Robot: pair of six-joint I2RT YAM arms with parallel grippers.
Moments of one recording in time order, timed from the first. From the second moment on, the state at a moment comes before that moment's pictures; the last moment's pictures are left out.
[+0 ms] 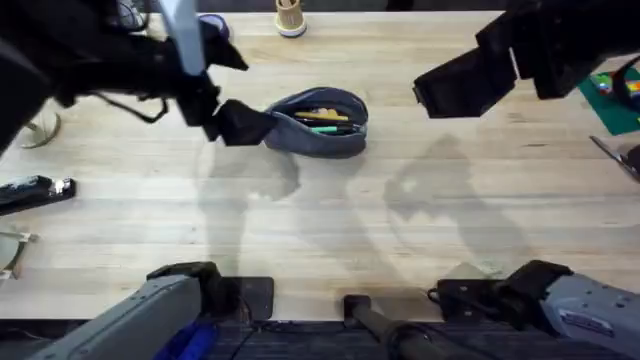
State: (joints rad) left arm 0.10 1.21 1.13 -0.99 0.67 0.99; right arm 0.54 1.22 1.61 -1.29 -0.02 -0.10
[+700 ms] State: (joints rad) left arm 0.47 1.22 1.13 -1.17 0.88 1.40; right arm 0.54 1.22 1.61 -1.27 -0.02 -0.10
